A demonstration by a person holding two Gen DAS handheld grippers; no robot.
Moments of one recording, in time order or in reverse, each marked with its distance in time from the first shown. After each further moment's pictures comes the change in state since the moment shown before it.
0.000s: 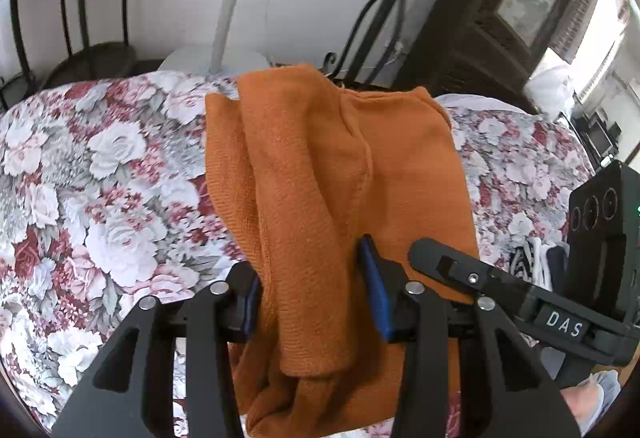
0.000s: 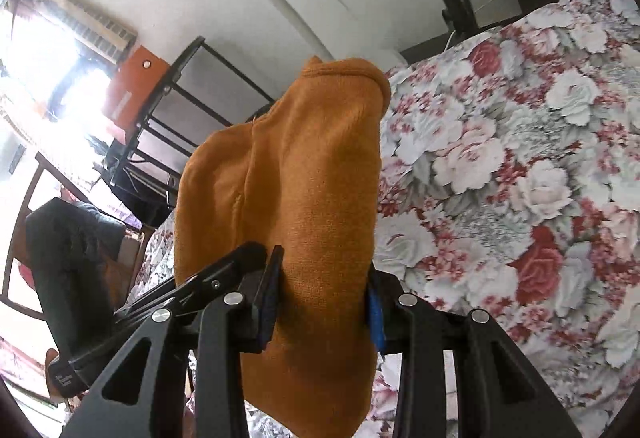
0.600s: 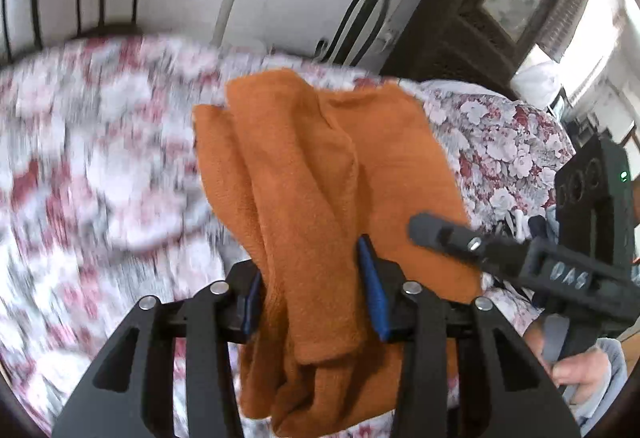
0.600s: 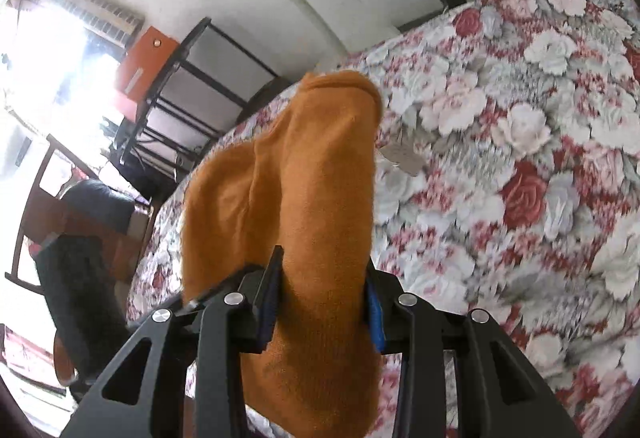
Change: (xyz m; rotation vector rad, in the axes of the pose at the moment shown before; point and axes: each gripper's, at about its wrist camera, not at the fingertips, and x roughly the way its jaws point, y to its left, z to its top) left arm -0.028 0.001 -0.095 -0.077 0.040 -0.051; right arm -0.028 -0.006 -0.059 -0.001 0.087 0.016
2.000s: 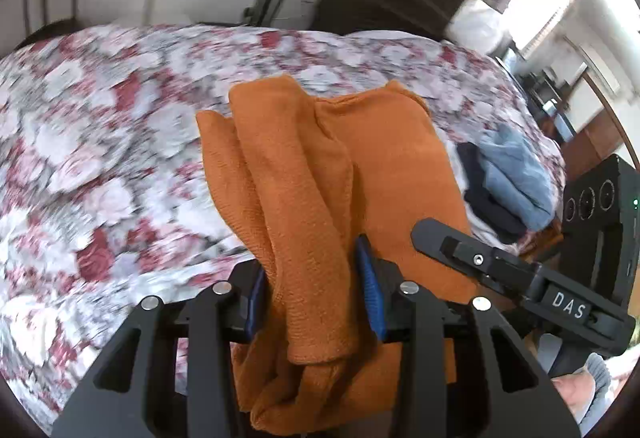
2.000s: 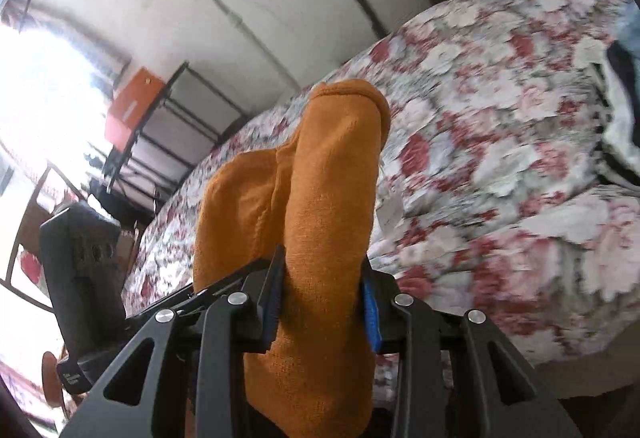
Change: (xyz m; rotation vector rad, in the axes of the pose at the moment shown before) left arm -0.035 -0.117 -0.073 0.174 0.077 -0.142; right arm -0.145 -0.037 -0.101 0.095 -0.192 -0.112
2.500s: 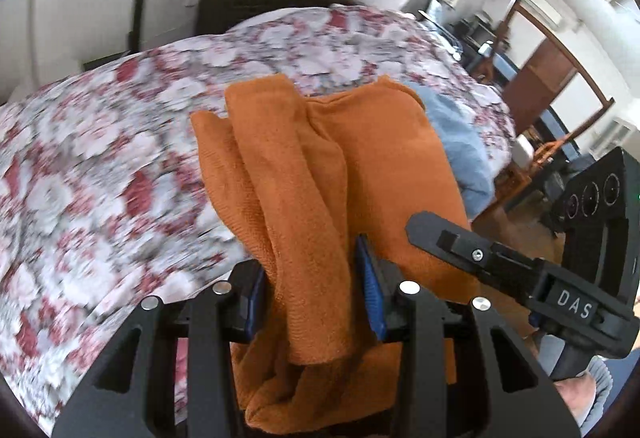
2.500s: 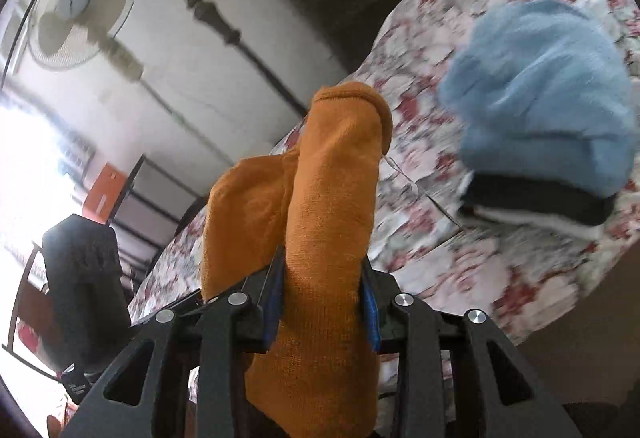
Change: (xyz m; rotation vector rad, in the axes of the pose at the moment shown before) left arm 0.063 -0.165 0.034 0.243 0.057 -0.159; right arm -0.124 -0.100 0.027 0.151 -0.236 -0.128
